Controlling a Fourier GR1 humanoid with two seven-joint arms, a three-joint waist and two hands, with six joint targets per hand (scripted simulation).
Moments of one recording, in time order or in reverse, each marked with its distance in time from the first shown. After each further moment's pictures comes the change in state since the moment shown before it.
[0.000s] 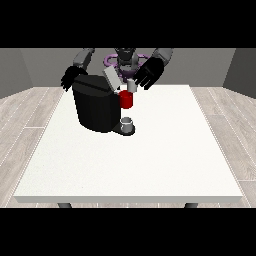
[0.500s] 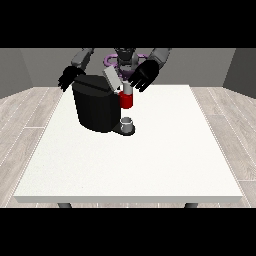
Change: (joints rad) left arm -0.018 -0.035 -0.010 0.013 -0.019 -0.006 0.017; right arm -0.015 -0.013 -0.026 -0.001 -0.014 -0.005 0.017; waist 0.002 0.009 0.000
